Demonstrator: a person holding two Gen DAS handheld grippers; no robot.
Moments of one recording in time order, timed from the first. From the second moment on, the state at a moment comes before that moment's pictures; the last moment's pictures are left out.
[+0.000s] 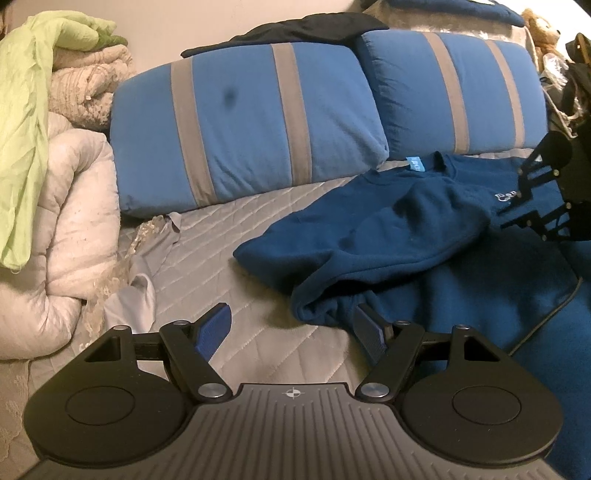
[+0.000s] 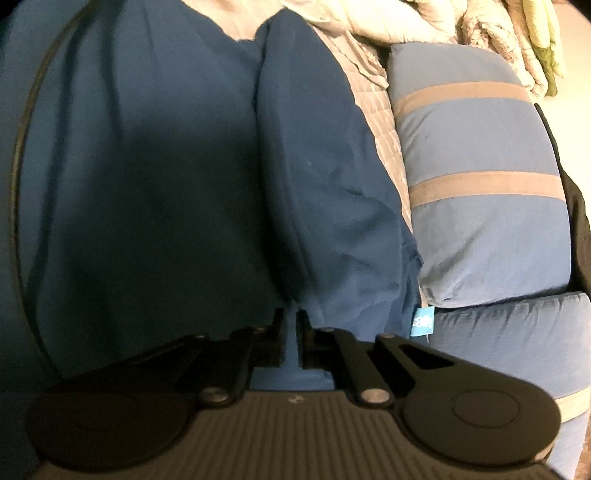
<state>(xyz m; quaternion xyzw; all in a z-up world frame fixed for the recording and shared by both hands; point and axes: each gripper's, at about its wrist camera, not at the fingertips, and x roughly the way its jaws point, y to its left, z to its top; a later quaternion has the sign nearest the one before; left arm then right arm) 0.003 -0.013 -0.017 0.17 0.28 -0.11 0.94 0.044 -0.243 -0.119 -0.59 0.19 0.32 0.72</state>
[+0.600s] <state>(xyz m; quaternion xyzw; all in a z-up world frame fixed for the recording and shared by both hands) 0.007 -0.013 -0.022 0.17 0.28 -0.10 0.94 0.069 -0.228 -0.125 -0.63 0.16 0.35 0.68</state>
